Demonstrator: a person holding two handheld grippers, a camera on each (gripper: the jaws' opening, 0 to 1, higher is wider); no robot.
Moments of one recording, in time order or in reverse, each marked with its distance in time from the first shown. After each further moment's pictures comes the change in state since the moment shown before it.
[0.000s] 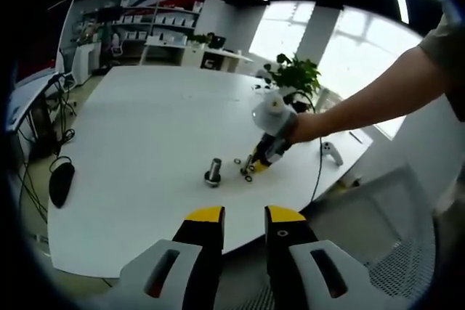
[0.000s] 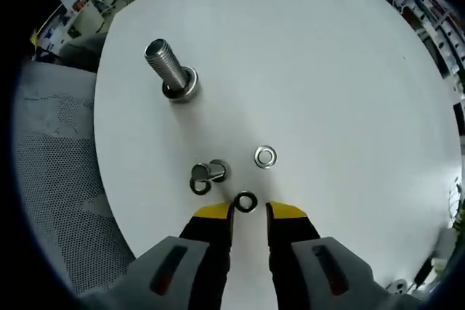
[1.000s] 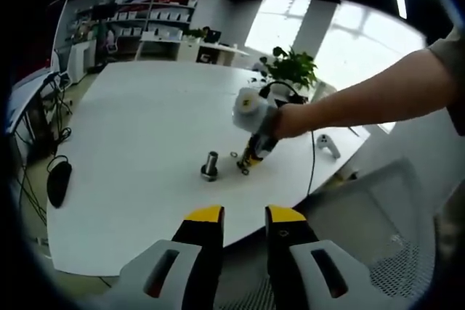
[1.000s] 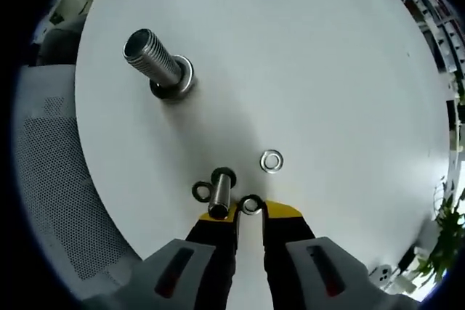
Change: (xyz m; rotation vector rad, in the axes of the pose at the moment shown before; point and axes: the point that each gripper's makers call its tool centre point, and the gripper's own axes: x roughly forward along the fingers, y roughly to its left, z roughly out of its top) left arm 0.000 -0.003 -0.007 0.011 0.036 -0.019; right arm 0.004 0.002 0.000 0.044 0.189 -0.090
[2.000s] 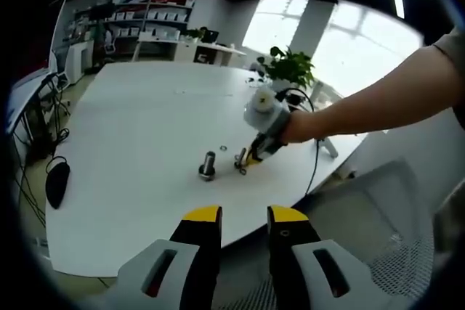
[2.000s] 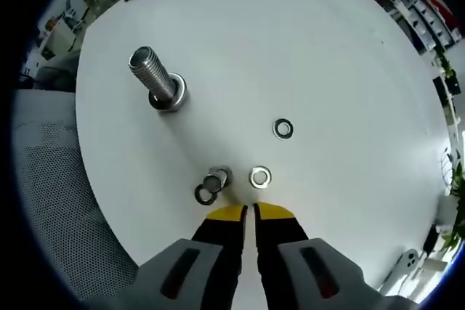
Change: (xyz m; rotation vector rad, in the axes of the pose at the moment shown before) left arm -0.001 -0.001 0.001 0.001 -0.012 -0.008; right arm -0.002 0.002 -0.004 0.120 -0.192 -0.003
